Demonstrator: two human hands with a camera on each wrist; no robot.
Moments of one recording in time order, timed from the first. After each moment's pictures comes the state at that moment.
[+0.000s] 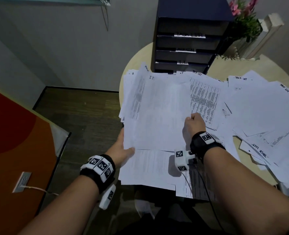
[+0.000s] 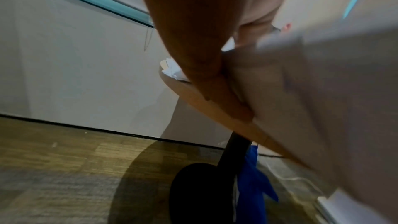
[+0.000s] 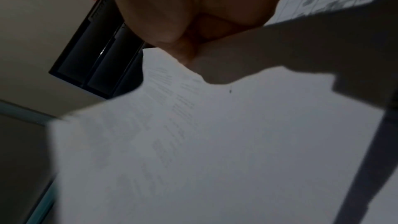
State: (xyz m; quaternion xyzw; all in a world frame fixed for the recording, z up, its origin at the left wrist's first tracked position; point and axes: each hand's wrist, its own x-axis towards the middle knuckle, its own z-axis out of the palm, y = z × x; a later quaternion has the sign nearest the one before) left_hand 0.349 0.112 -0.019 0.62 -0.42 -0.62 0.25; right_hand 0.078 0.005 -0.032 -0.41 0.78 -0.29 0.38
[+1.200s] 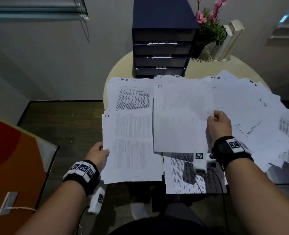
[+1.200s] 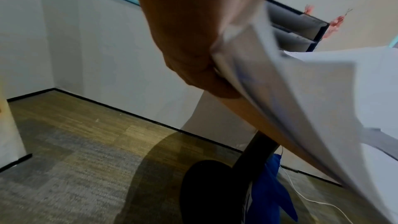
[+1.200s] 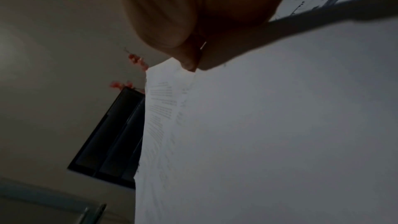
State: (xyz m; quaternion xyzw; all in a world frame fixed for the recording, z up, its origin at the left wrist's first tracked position) left_hand 0.355 0.107 -0.027 0.74 -0.23 -0.56 0.28; right_hand -0.034 0.043 0.004 -0.35 0.76 -0.46 0.29
